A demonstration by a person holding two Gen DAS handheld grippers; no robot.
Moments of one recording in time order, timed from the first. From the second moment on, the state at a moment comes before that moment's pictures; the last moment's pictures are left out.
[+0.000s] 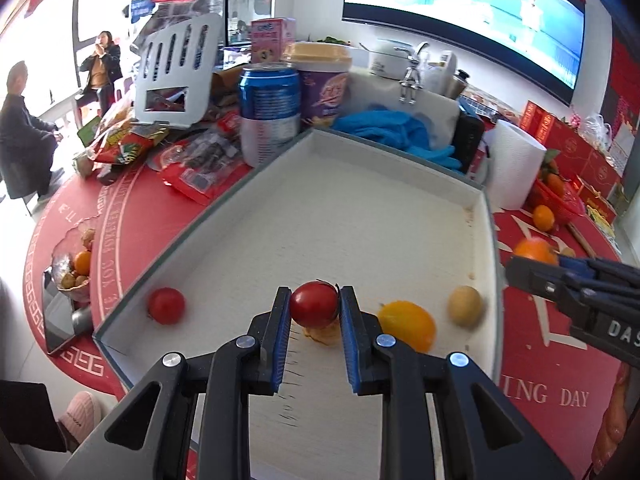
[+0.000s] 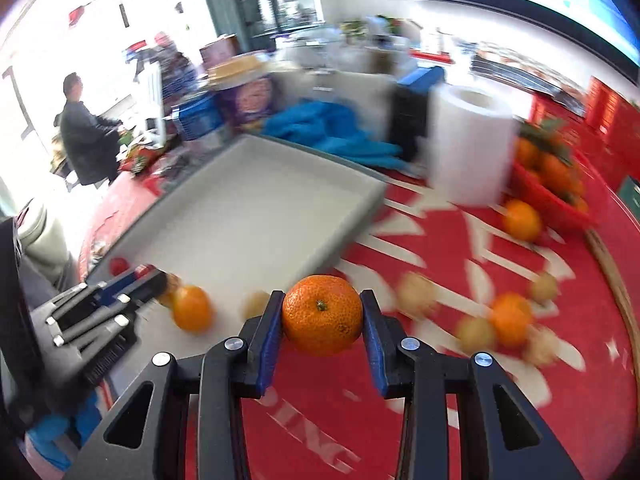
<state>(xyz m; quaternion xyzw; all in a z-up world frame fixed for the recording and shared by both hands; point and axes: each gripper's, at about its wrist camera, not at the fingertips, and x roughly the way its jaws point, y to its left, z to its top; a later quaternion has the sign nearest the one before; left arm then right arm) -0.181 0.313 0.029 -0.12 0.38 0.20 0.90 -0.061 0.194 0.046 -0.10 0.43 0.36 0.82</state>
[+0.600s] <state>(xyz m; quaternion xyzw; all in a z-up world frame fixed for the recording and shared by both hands) -0.182 0.317 0.035 -0.12 0.36 0.22 0.90 -0.052 0.253 0.038 -0.12 0.44 0.37 0.81</state>
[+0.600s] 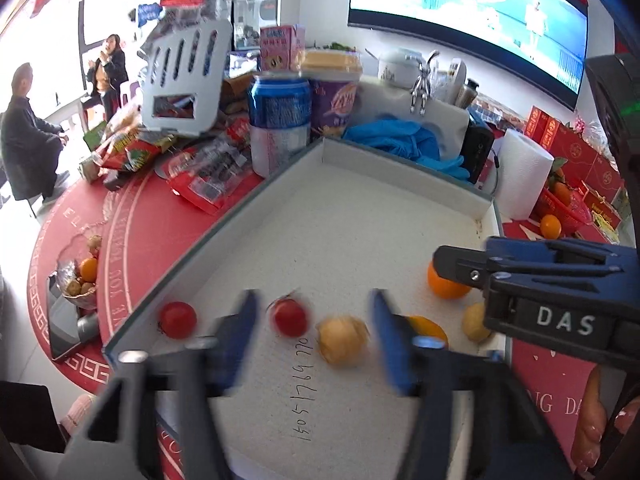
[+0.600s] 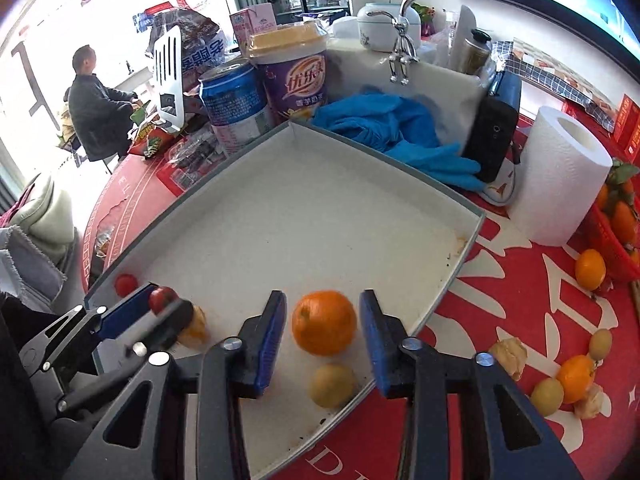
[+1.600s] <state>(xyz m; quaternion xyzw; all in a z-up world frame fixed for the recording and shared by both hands) -0.109 0.125 -0.003 -0.04 0.46 0.06 0.89 -0.056 -0.018 0.003 -0.02 0.47 0.07 0.88</state>
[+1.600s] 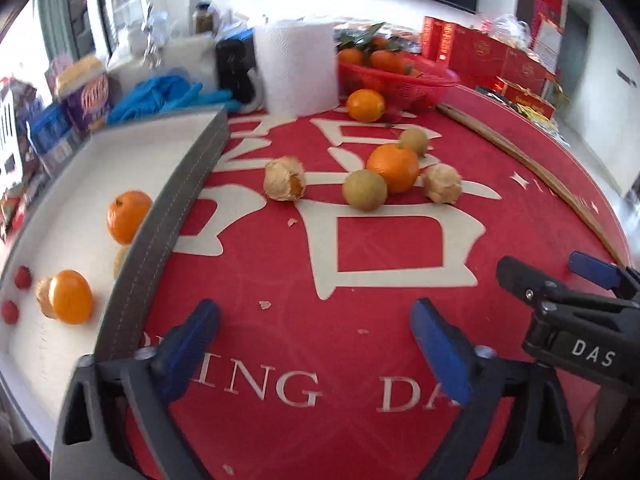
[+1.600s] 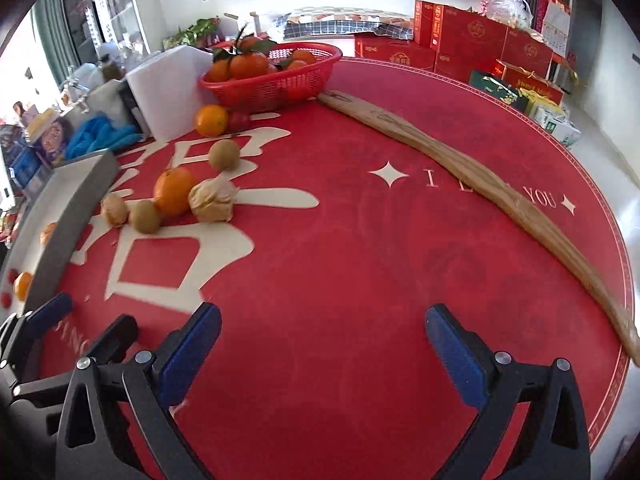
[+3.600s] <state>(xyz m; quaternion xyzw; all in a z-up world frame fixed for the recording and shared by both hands) -0.108 0.125 -0.002 -0.04 0.46 0.06 0.89 -0.047 -0.009 -0.004 -0.03 0.46 0.05 0.89</state>
